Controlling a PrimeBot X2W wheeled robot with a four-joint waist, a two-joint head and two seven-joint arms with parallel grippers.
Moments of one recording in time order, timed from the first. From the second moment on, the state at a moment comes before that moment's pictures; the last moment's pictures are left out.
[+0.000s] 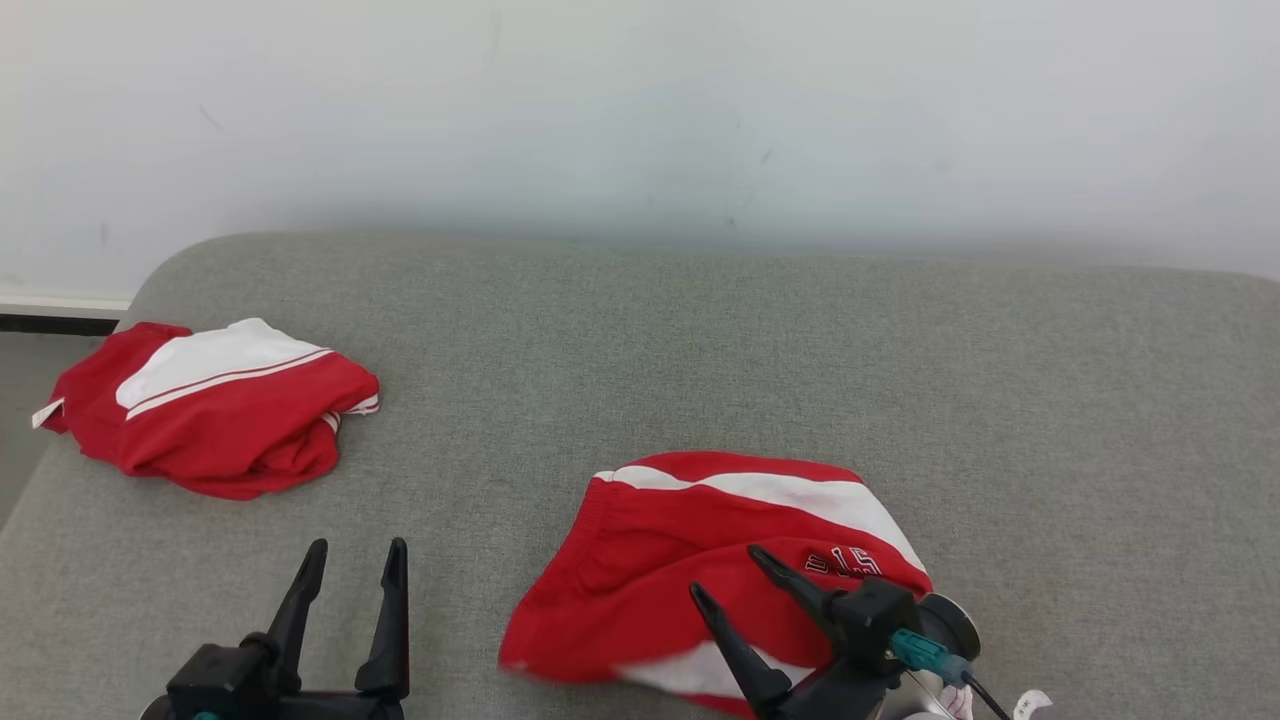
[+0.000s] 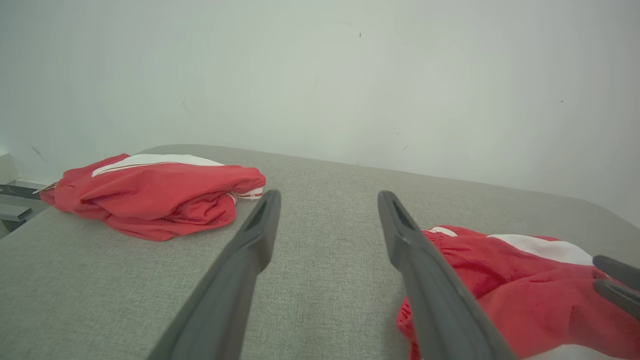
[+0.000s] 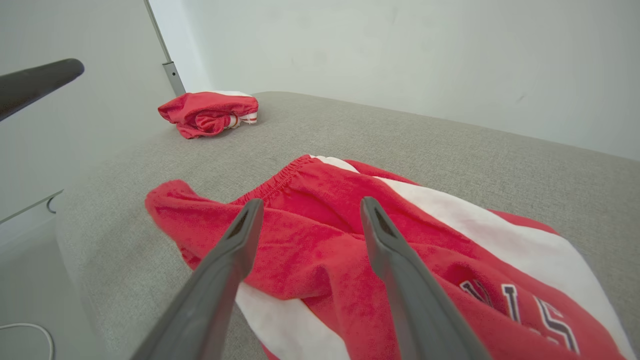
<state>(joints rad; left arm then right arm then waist) -0.05 0.07 -0.02 0.19 -0.21 -0.13 -0.26 -0.36 -0.16 0.69 0.57 0.41 0.13 -0.26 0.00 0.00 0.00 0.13</state>
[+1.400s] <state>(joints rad) 0.03 0.12 0.00 0.13 -0.16 -0.13 -0.26 0.11 -0.13 0.04 0.08 0.25 0.13 -0.26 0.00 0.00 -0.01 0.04</state>
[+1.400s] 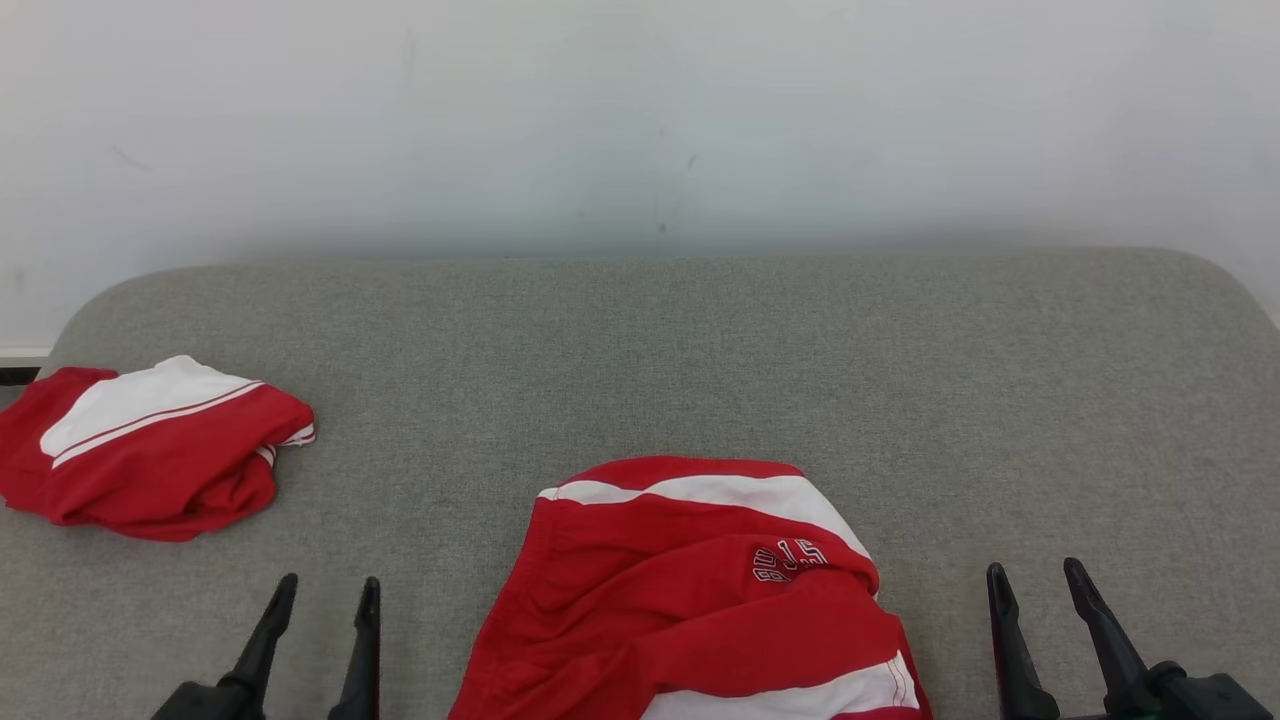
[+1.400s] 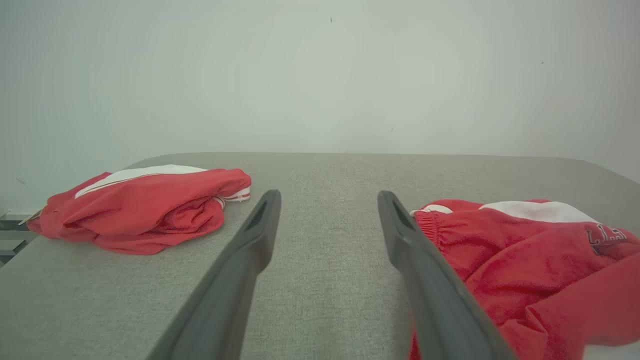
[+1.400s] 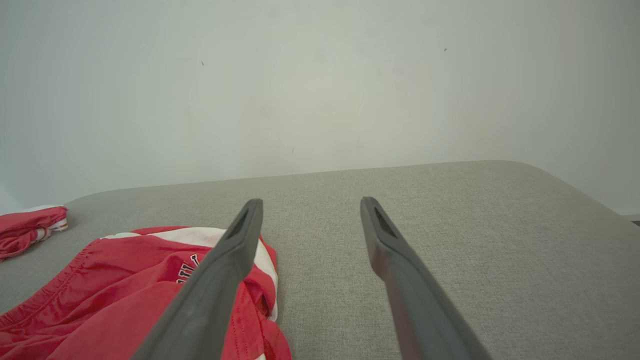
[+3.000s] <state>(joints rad) -0.54 0.34 -0.52 0.55 -0.46 -0.13 -0.25 -0.01 -0.13 0.07 0.15 0.24 0.13 -0.26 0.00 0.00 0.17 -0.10</state>
